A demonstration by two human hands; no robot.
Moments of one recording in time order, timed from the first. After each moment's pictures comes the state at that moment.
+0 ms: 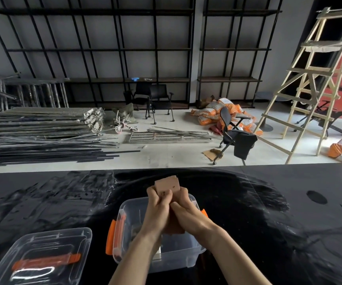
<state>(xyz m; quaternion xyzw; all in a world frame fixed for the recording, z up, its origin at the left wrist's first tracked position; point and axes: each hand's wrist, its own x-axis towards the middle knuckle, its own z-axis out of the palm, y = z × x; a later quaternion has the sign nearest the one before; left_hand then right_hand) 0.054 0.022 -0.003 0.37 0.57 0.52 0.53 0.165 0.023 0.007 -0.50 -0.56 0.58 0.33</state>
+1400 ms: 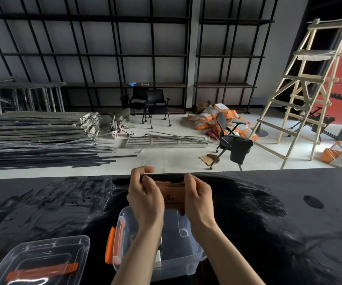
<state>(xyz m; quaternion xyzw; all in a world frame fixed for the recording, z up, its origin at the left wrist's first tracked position) 0.053 0.035 0.042 0.38 0.60 0.68 0.19 0.147 0.038 0.031 -0.52 -0.45 0.42 0.59</state>
